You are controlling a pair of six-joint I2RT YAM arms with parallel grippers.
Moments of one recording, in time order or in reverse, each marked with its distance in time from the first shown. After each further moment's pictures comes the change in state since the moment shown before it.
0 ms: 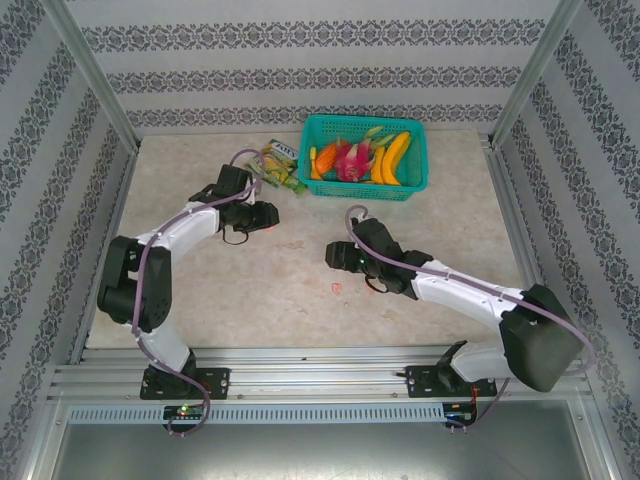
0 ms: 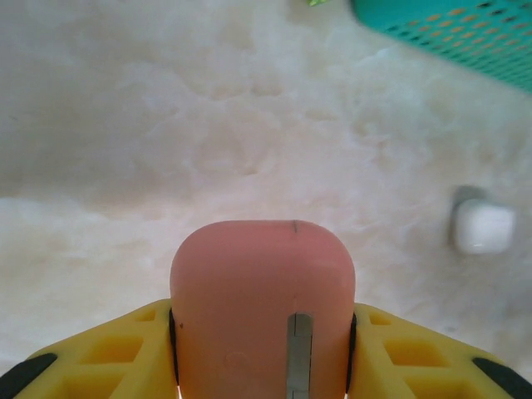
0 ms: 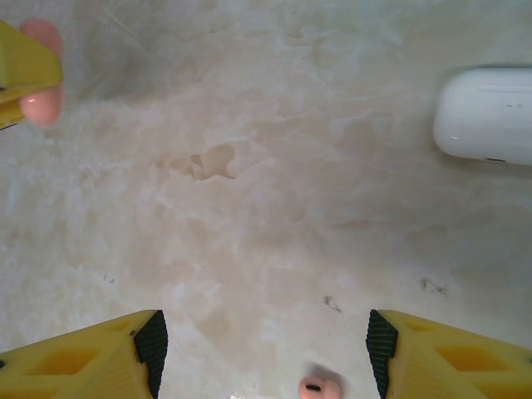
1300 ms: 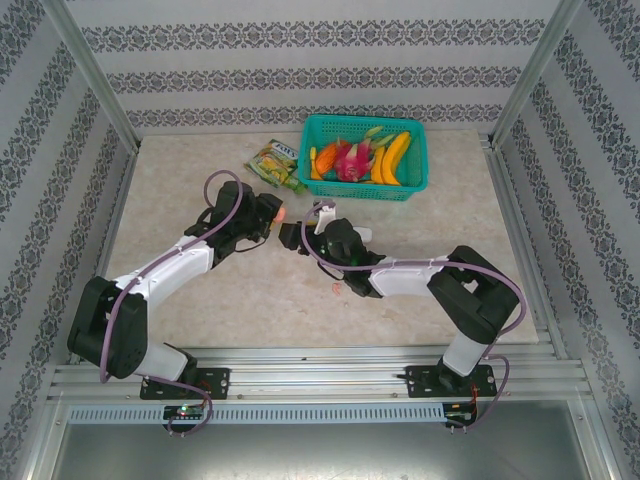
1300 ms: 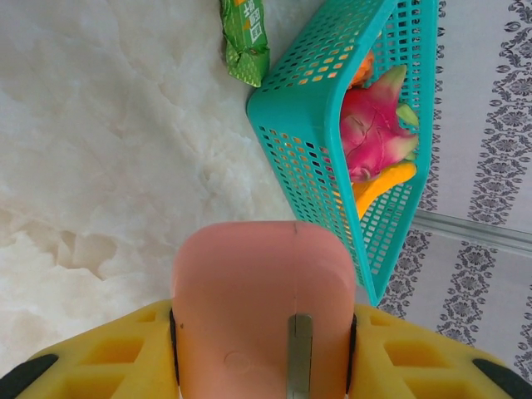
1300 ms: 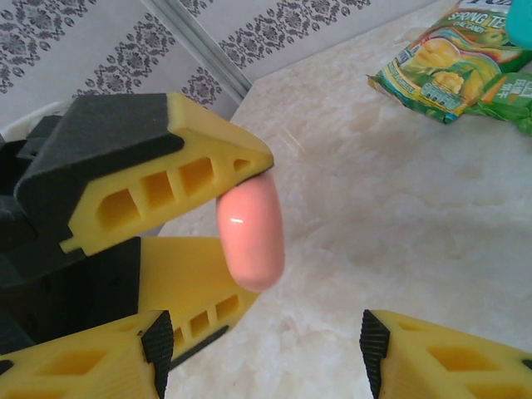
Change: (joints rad) left arm -0.146 -0.261 -0.238 0.341 -0.187 -0.910; right arm 0.106 0.360 0.071 0.816 -0.008 0.027
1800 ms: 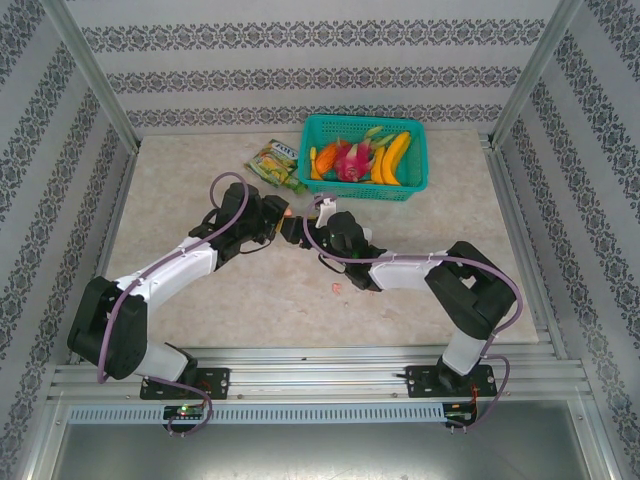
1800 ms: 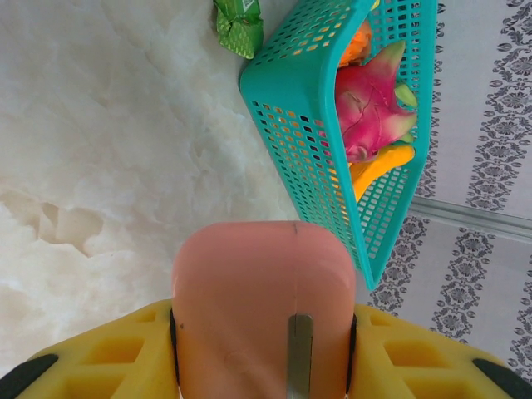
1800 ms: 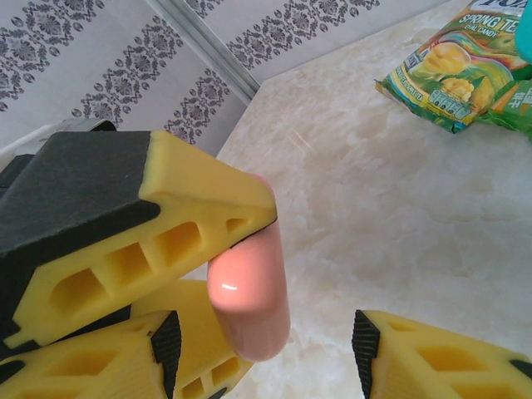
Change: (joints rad) left arm -0.044 0.000 0.006 -0.001 -0.012 -0.029; right arm -0.051 0.027 0.031 0.006 -0.080 0.004
